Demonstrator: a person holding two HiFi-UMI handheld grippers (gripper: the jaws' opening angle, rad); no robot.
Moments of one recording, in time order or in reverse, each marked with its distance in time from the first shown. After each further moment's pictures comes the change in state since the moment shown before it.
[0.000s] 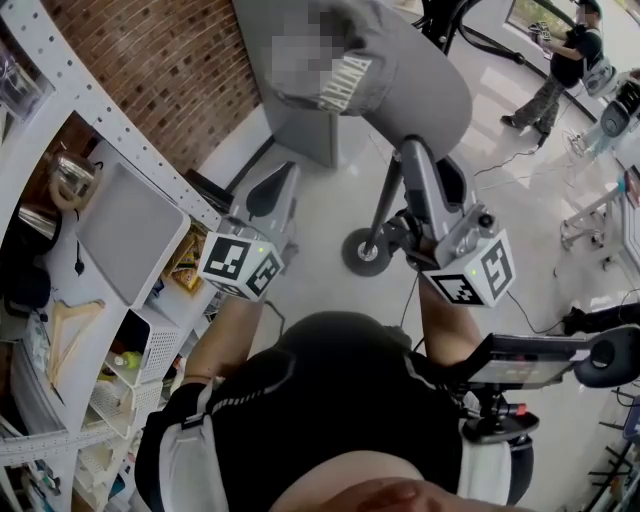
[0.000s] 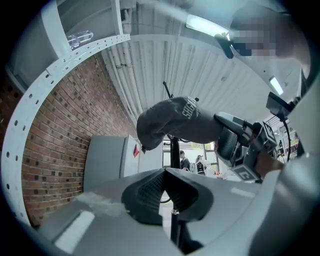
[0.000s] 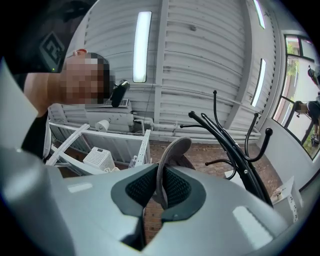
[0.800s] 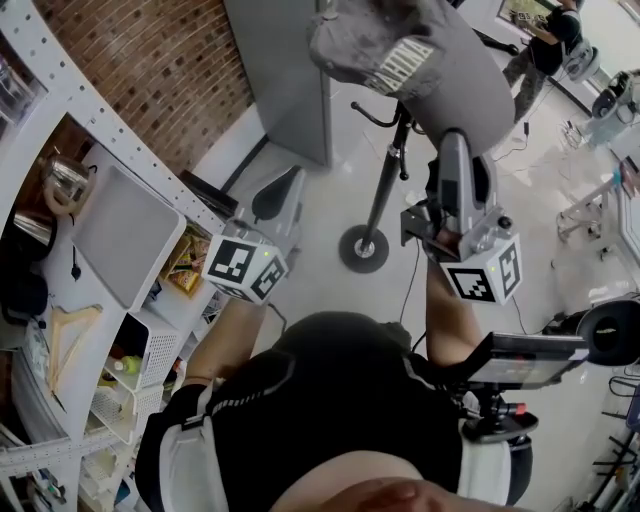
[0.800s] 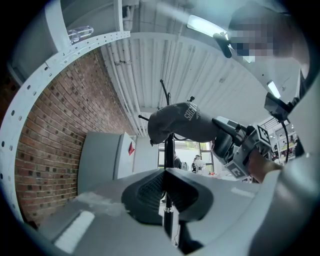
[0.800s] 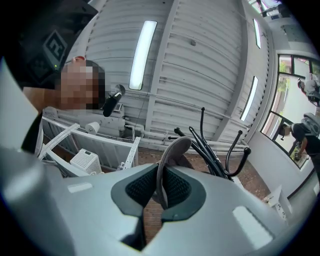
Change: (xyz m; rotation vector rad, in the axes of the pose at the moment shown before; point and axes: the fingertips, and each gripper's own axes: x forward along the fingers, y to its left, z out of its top) left arm 0.000 -0.016 -0.012 -0.017 0.012 -0.054; right arm -0.029 -0.028 0.025 -0.049 -0.103 -0.134
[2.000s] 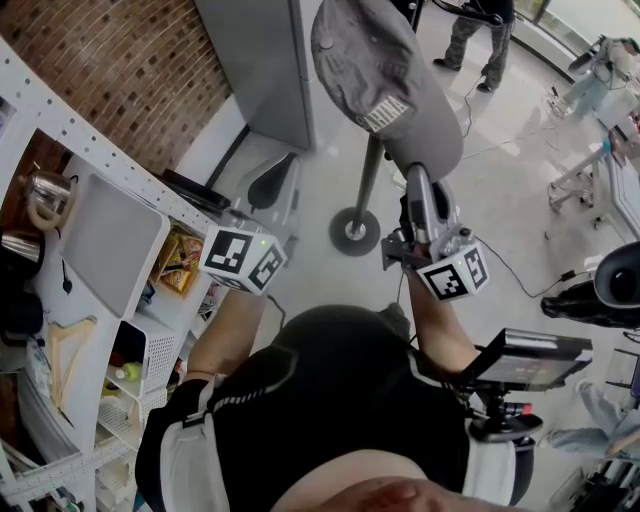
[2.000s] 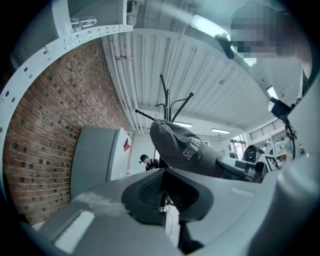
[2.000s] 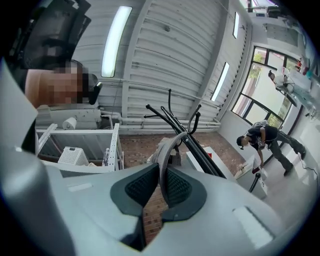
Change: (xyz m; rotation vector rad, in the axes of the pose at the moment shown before) left arm 0.018 -0.016 -0.011 -0.047 0.010 -0.048; right arm -0.099 -0.032 -0.085 0.196 0.191 -0.253
